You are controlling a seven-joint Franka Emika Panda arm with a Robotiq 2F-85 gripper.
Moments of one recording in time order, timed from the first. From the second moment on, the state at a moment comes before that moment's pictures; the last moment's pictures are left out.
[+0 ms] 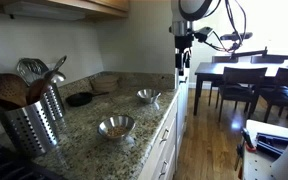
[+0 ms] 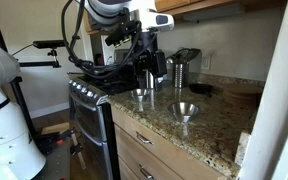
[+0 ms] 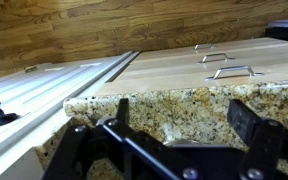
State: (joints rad) arm -0.15 -0.33 -0.14 -2.49 -0.26 2.21 -0.18
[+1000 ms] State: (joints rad) arm -0.14 -0.31 -0.13 -2.48 -0.26 2.23 -0.18
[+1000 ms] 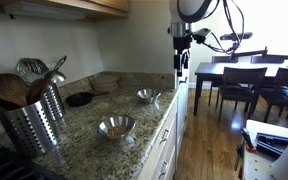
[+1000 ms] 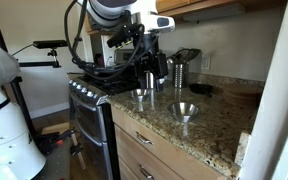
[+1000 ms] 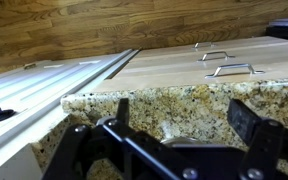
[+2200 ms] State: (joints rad) arm -0.14 -0.08 -0.13 -2.36 -0.24 2.40 -0.18
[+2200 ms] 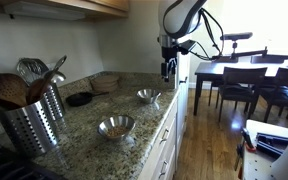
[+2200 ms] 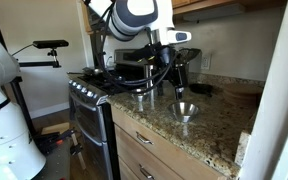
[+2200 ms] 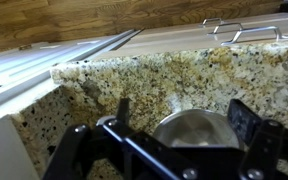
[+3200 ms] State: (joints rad) arm -0.13 0.16 -0.11 -2.16 -0.20 2.41 -0.19
